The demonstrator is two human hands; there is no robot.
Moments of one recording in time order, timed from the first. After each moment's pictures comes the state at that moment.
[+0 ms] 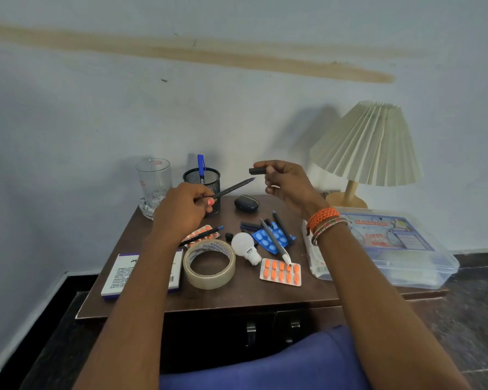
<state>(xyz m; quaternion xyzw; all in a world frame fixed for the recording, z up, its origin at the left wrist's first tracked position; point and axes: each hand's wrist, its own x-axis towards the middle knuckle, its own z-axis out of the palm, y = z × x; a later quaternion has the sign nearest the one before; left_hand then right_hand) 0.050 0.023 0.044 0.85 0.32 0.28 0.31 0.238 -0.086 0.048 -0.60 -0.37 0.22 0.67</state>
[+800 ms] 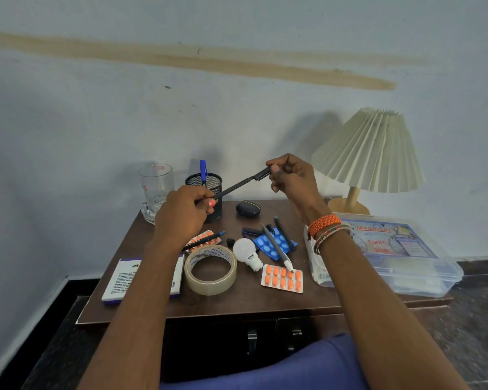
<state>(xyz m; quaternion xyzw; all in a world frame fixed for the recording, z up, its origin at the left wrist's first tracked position) 0.049 0.018 0.047 0.85 0.32 0.30 0.30 0.235 -0.089 0.054 -0.59 -0.39 0.09 0.70</state>
